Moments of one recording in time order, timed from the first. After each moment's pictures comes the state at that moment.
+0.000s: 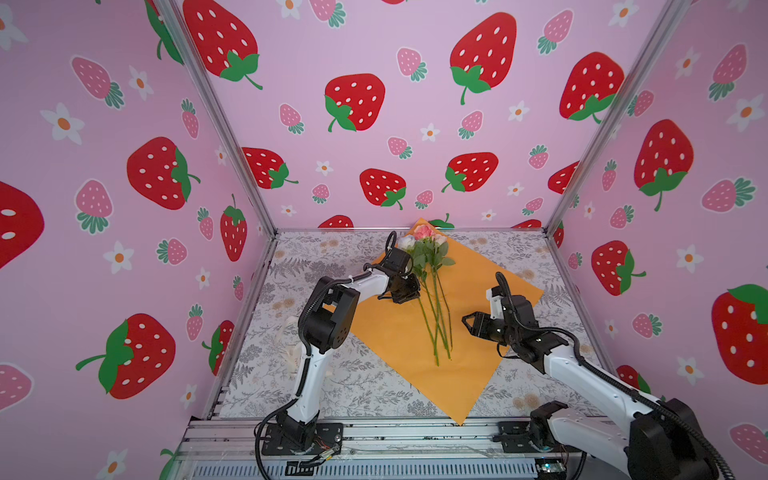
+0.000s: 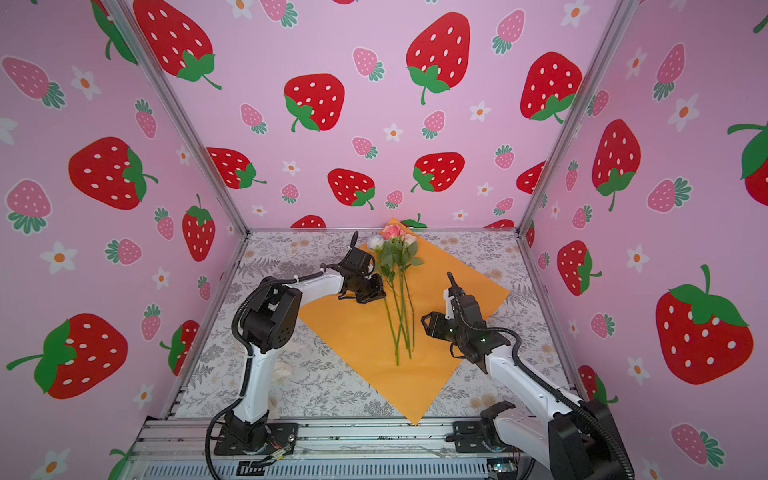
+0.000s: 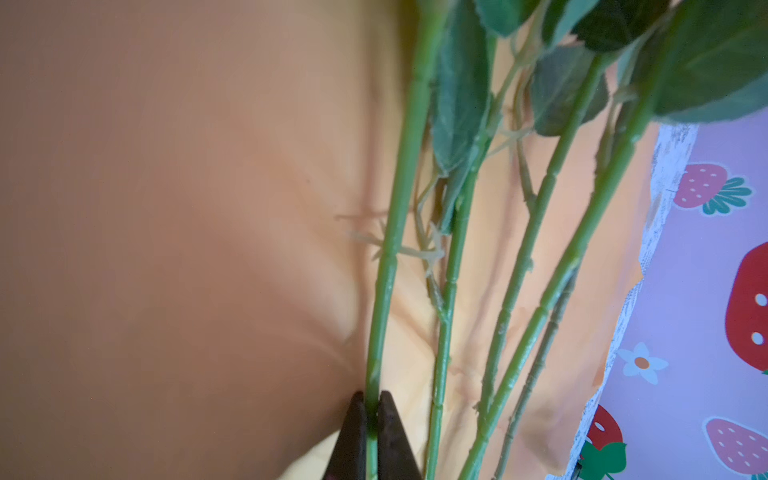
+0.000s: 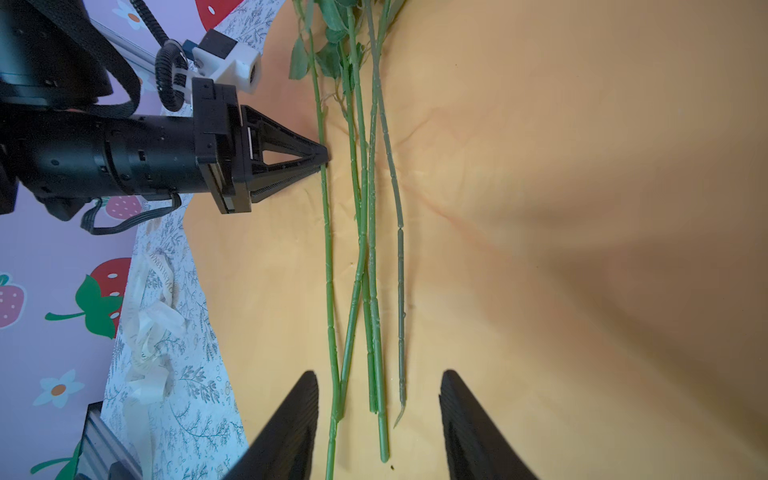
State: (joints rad) left arm -0.51 2.23 1.59 -0.37 0.39 -0.81; right arm 0.49 1.08 0.52 -0.14 -0.24 0.60
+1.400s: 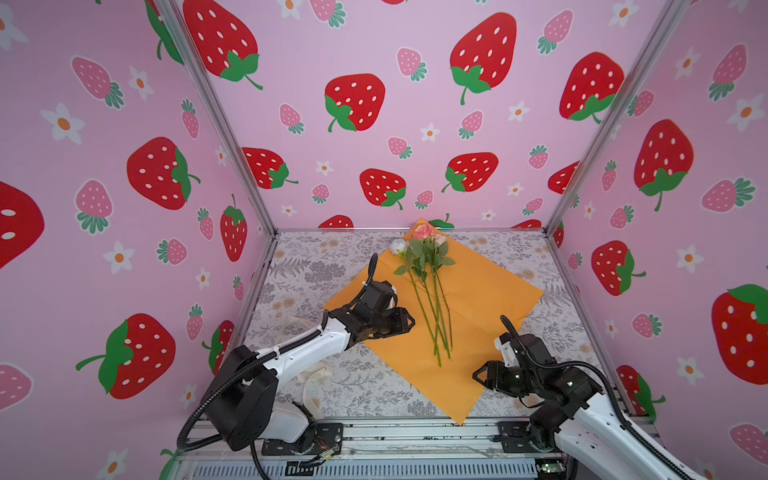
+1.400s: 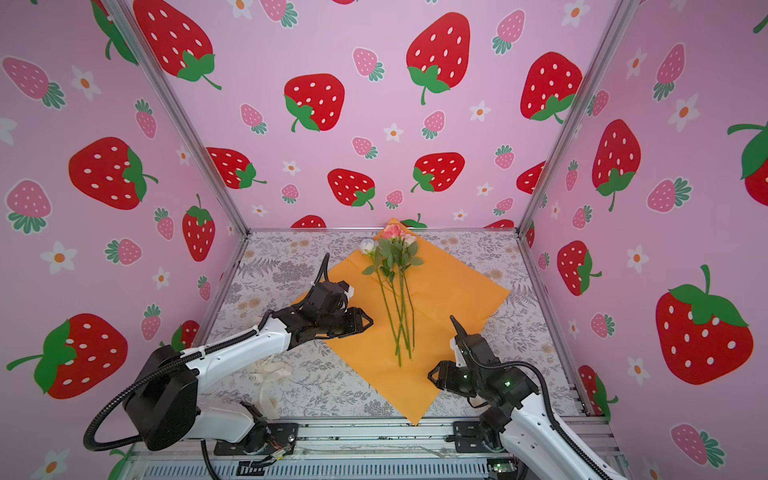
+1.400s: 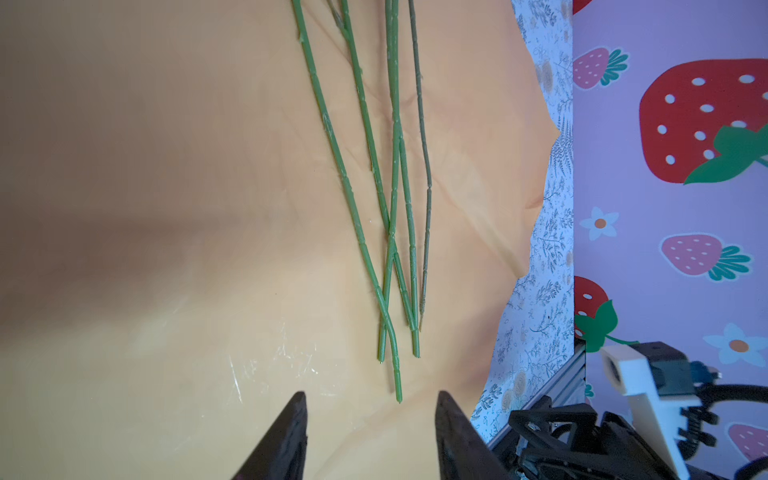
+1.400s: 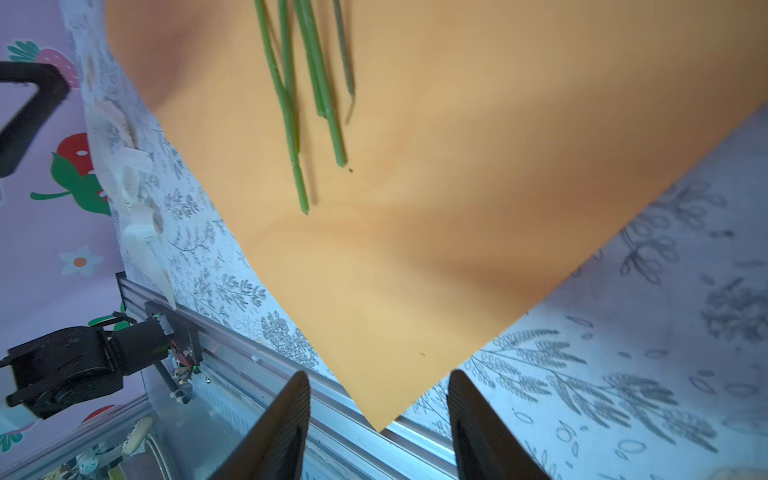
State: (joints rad) left arm -0.68 1.39 0.85 -0.27 0.25 -0.81; right arm 0.66 0.57 0.37 -0.83 -0.34 0.80
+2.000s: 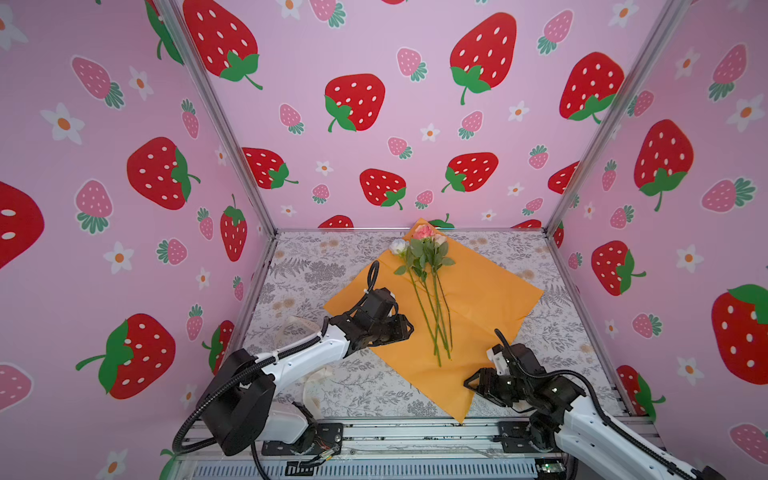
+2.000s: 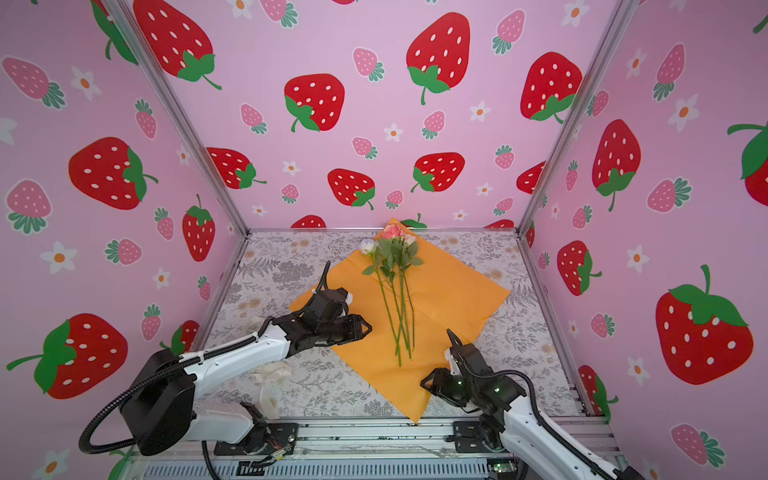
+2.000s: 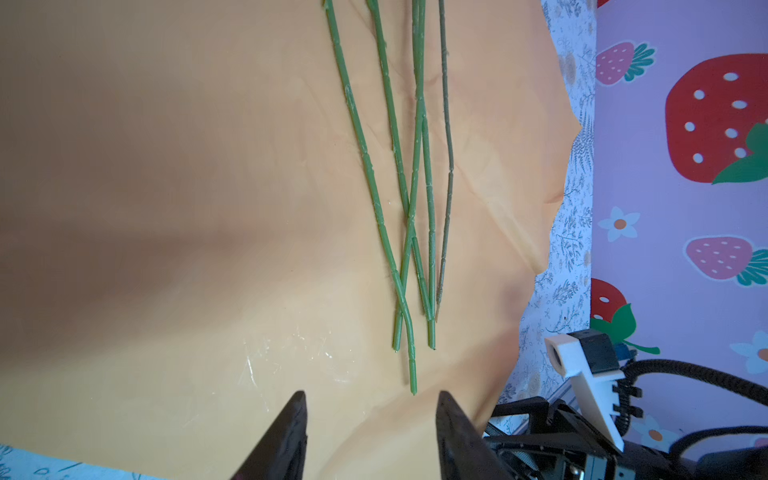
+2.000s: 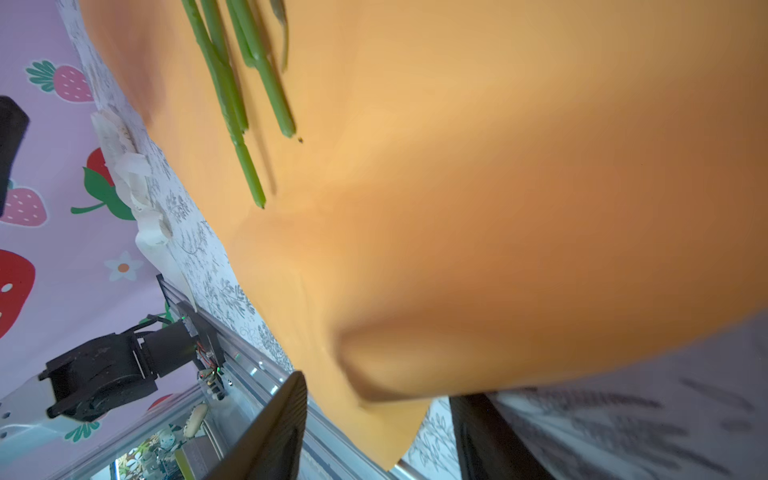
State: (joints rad) left arm -0.70 1.38 0.81 -0.26 0.21 -0.84; right arm 0.67 0.65 0.19 -0.48 -0.43 0.96
